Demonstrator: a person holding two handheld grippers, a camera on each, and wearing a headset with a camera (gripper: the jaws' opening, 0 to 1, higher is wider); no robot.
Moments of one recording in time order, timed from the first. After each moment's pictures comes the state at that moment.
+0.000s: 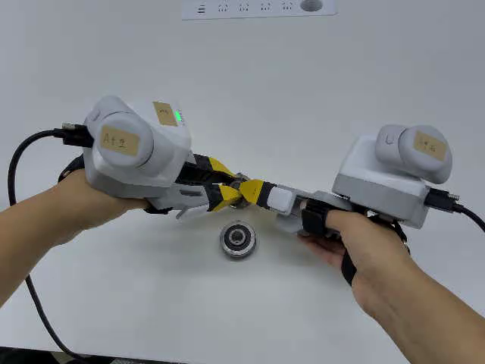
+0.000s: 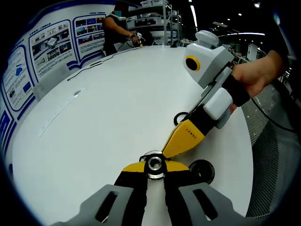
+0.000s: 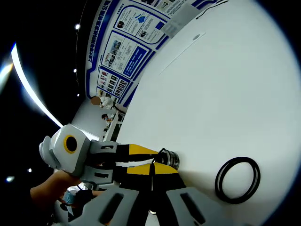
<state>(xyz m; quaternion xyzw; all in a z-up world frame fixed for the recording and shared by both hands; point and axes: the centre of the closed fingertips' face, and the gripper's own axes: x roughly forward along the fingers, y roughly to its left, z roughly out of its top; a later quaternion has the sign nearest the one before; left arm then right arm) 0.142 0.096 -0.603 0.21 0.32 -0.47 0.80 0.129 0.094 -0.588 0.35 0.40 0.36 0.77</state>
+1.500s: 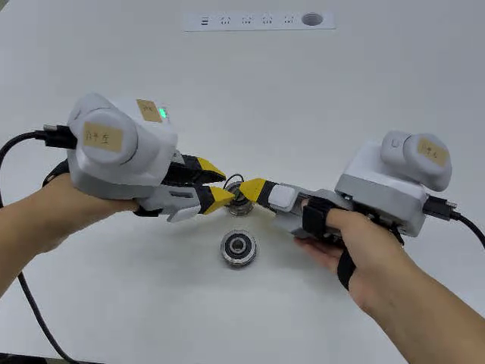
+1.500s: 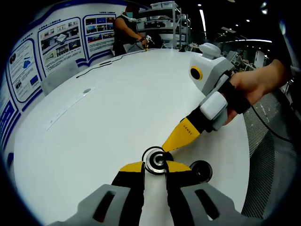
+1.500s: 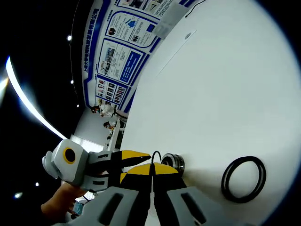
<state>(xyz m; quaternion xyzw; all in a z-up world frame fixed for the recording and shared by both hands) 0.141 0.114 -0.581 0.18 0.32 -0.43 0.82 0.146 0.095 -0.587 0.40 0.41 0.34 0.75</state>
